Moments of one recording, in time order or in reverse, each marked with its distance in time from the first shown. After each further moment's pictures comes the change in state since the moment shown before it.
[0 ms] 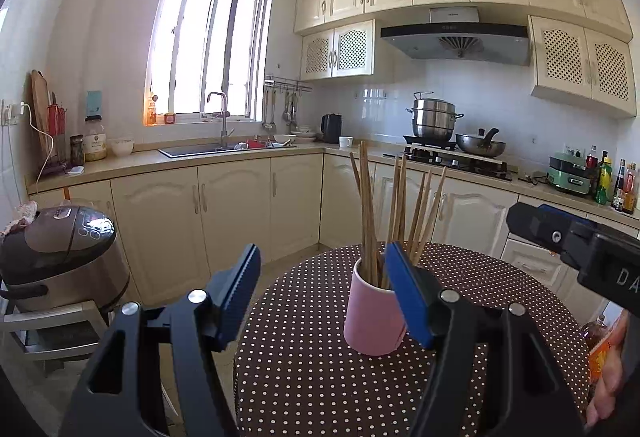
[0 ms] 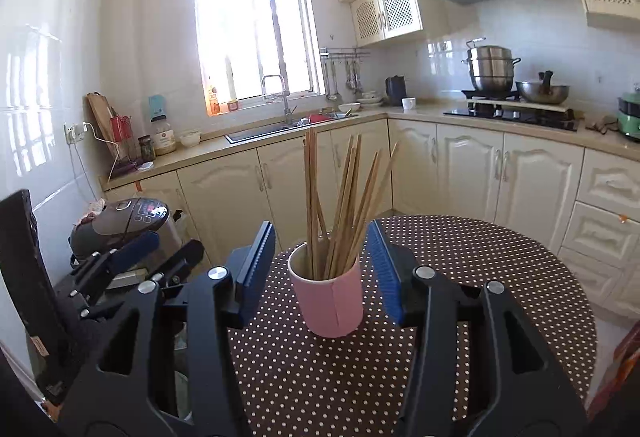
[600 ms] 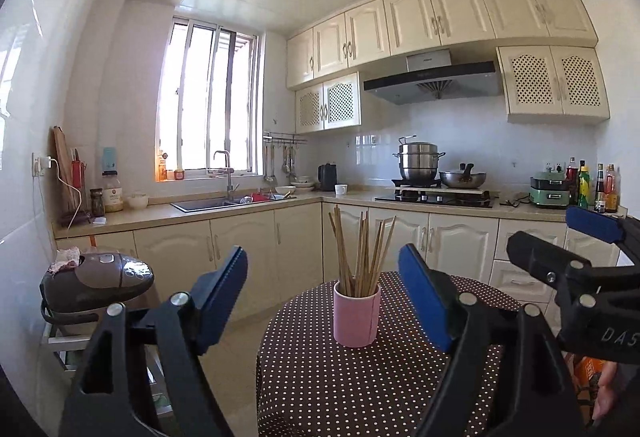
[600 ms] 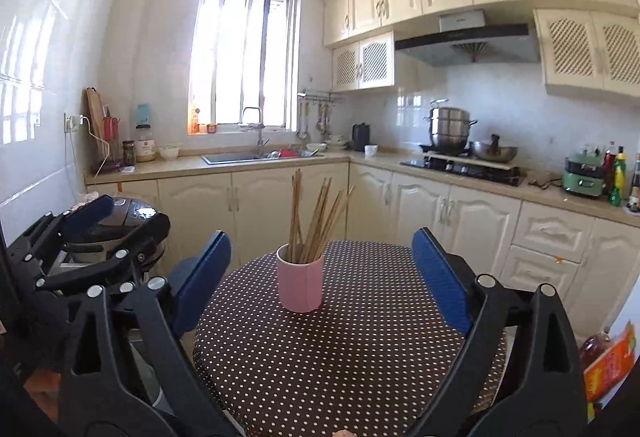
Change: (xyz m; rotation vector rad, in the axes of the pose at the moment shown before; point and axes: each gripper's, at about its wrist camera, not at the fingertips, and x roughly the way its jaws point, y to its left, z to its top) left arm -0.177 -0.032 0.011 0.062 -0.177 0.016; right arm -0.163 0.046 -0.015 -0.121 -0.153 -0.159
